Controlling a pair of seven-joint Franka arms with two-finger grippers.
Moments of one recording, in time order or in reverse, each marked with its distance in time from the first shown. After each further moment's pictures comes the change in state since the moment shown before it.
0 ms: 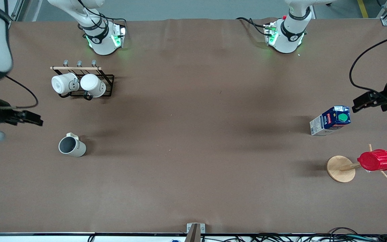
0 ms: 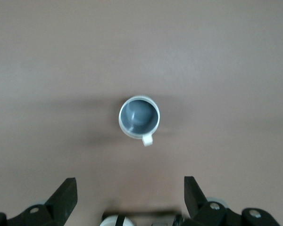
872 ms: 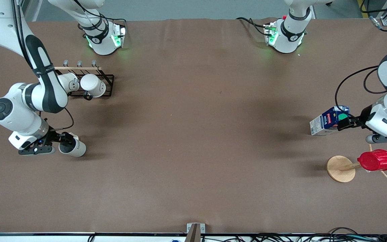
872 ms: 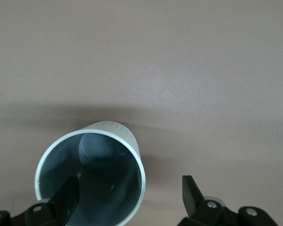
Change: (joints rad) left arm 0.050 0.089 0.000 -0.249 0.011 0.308 -0.005; right arm -0.020 0.200 -0.005 -0.309 -0.061 0.615 -0.114
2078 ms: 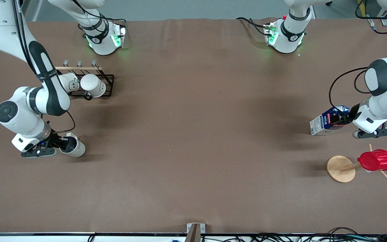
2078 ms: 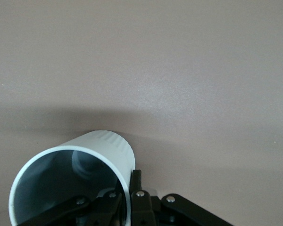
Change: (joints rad) left arm 0.042 0.009 0.000 -0.131 0.041 0.036 0.000; right arm -0.005 0.034 -0.001 0.013 -0.016 0.055 -0.003
